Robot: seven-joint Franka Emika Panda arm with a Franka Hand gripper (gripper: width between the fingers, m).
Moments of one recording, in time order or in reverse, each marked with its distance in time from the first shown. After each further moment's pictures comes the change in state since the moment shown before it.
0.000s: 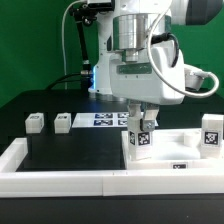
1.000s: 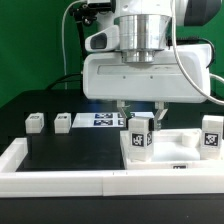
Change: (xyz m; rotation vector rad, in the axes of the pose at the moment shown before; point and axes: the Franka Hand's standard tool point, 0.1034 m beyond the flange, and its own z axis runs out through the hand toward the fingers) arm 0.000 0.000 0.001 0.002 0.003 -0.586
